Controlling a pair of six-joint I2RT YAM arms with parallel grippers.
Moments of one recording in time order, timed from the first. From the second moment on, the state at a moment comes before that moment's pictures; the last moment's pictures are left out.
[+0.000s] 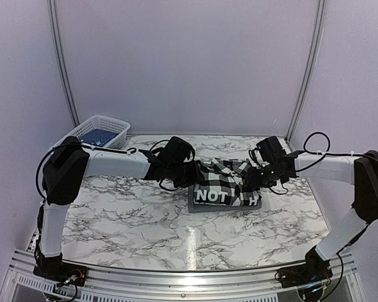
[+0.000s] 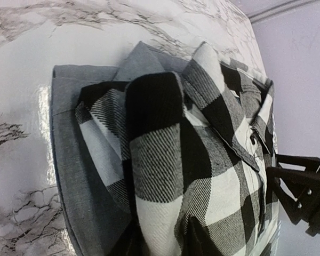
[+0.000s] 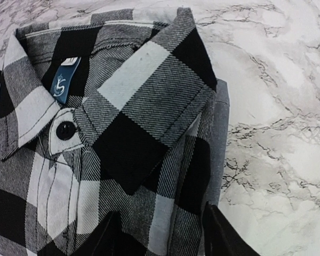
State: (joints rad) left arm -0.87 2.15 1.56 -0.13 0.08 -0.94; right arm 0.43 1.54 0.95 -0.37 0.07 0.36
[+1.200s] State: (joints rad) left arm -0.82 1.91 1.32 -0.16 -0.07 -0.83; right arm 0.77 1.74 1.16 -0.42 0.24 0.45
